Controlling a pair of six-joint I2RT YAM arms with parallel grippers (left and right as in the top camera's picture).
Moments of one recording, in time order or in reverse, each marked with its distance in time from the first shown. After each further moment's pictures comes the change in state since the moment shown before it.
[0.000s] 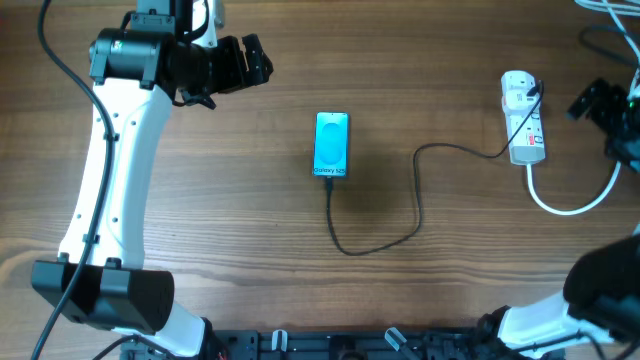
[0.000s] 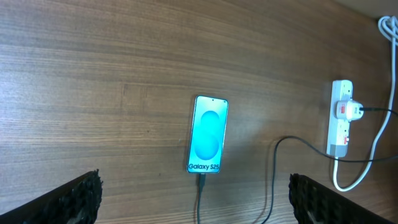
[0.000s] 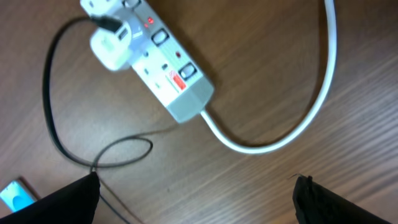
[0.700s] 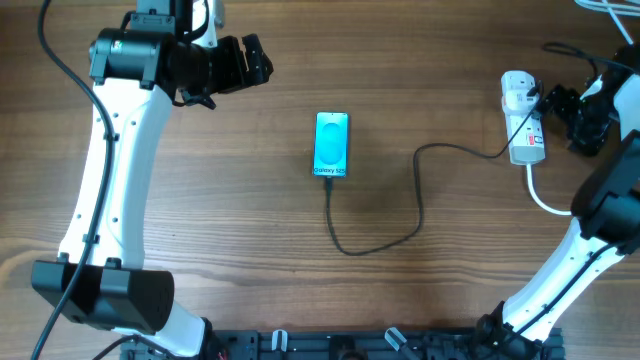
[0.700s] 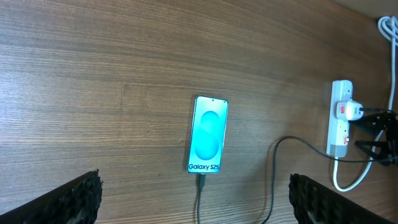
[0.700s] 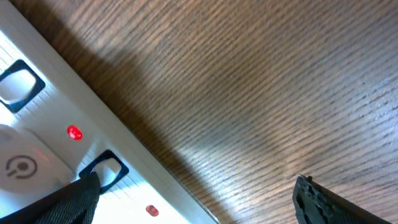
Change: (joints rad) left arm 0.000 0.000 0.000 0.001 0.000 0.000; right arm 0.019 0.570 0.158 0.241 -0.032 -0.003
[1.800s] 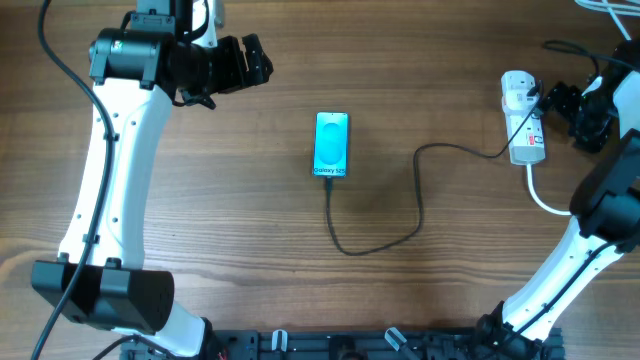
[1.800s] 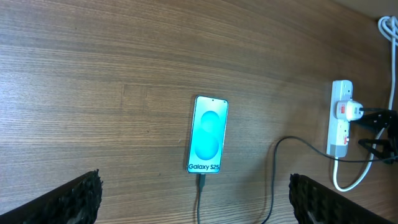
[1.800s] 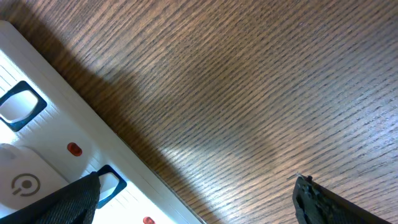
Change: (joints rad) left arm 0.000 0.000 0.000 0.000 0.000 0.000; right arm 0.007 0.008 0.032 0.017 0.046 0.002
